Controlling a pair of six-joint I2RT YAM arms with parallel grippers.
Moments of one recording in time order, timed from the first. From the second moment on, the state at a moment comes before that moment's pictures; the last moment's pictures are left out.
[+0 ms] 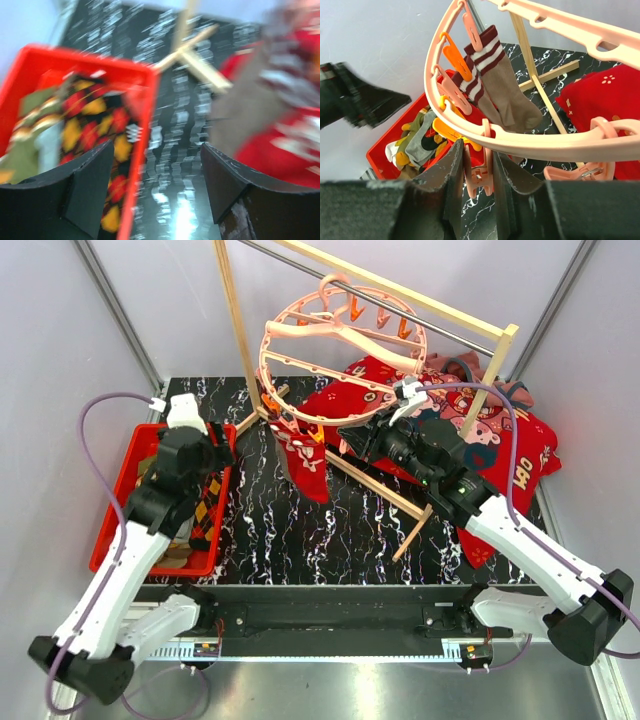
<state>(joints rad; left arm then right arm) -0.41 0.91 1.08 -0.55 -0.44 -0.28 0.69 1.14 1.09 0.05 -0.06 0.42</state>
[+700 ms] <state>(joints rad) 0.03 1.90 1.58 -0.61 -0.38 -0.19 0.69 1.14 1.02 0.11 -0.06 0.34</state>
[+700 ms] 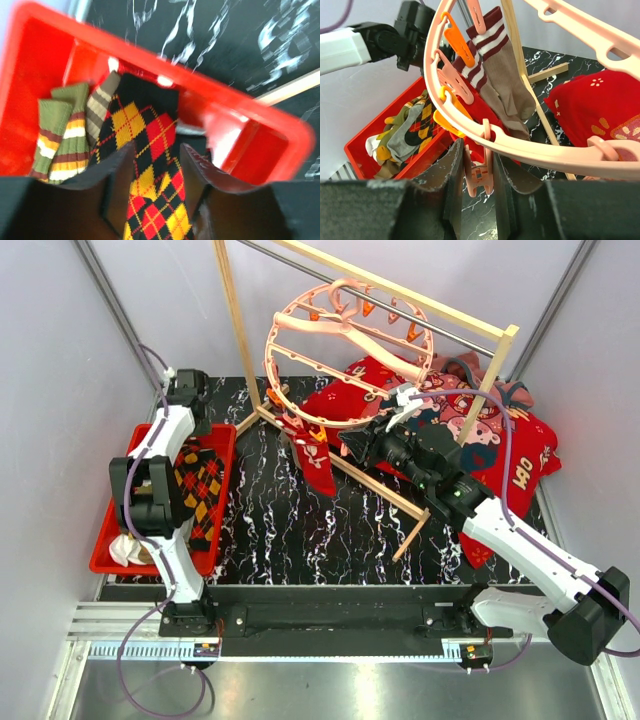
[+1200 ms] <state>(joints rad) 0.05 1.74 1.25 -0.68 -0.32 -0.24 0.69 1.14 1.00 0.14 -0.05 0.32</state>
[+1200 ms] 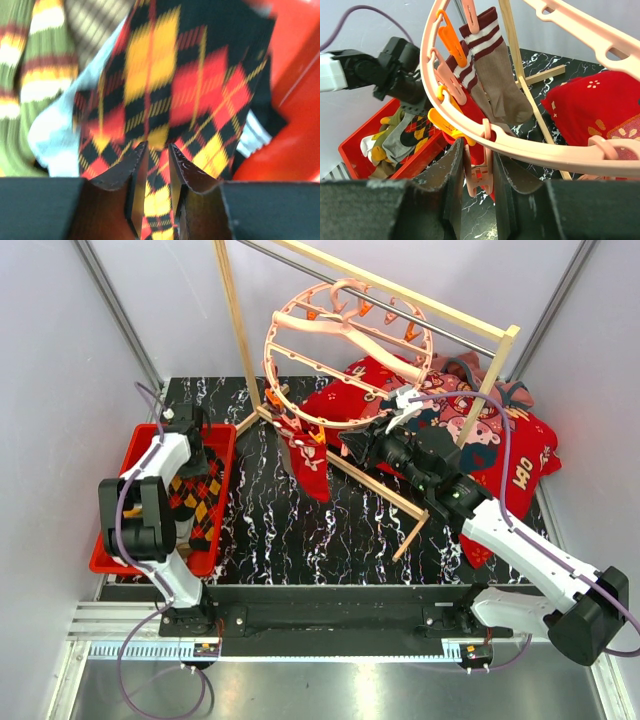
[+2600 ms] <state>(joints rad) 0.10 2.18 1.76 -0.79 -0.26 -0.23 0.69 1.14 0.99 0.15 -0.05 0.29</state>
